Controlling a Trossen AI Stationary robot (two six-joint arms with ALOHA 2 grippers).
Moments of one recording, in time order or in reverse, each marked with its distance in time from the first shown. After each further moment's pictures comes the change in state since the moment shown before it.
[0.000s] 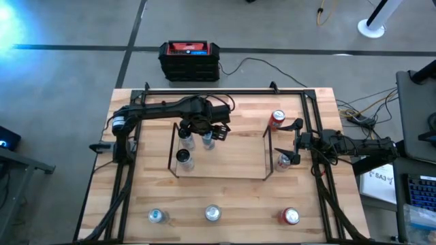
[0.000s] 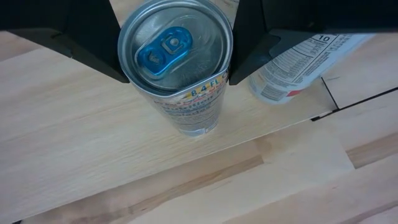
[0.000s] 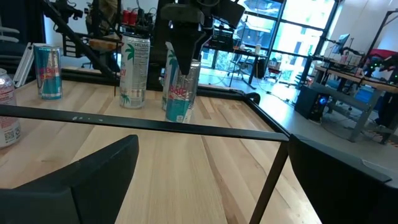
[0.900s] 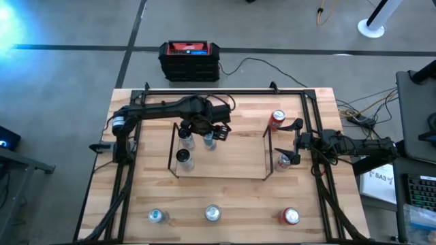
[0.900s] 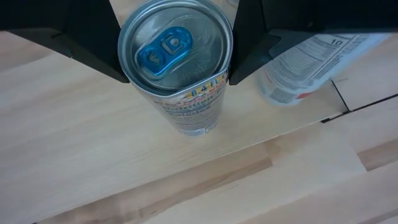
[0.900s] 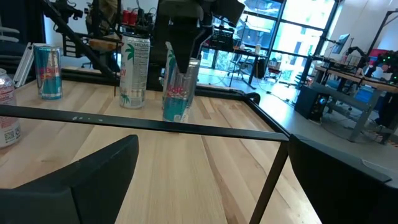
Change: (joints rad) left arm 0.002 0.000 0.012 0.009 0.020 0.000; right arm 0.000 0.000 0.000 0.000 0.000 0.000
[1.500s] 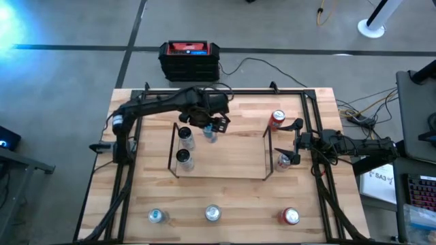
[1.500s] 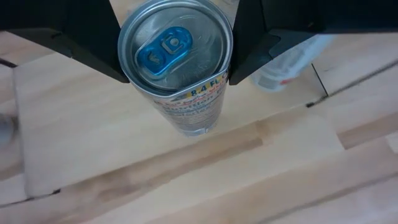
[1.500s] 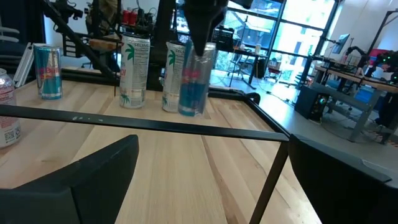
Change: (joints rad) left arm 0.032 0.000 0.107 -0.072 -0.027 0.023; right arm 0.000 0.000 0.000 0.000 0.000 0.000
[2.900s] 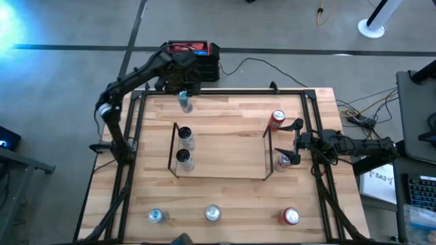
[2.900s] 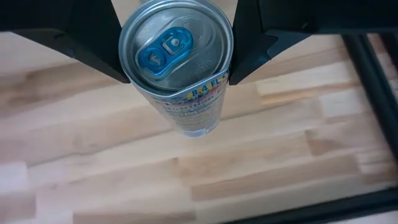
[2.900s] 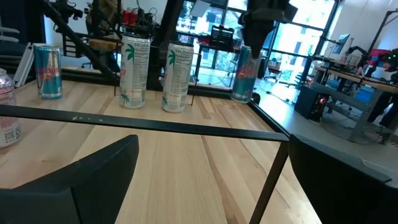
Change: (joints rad) left arm 0.495 -0.112 -0.125 -0.030 0.032 0.354; right arm 0.000 0.000 0.000 0.000 0.000 0.000
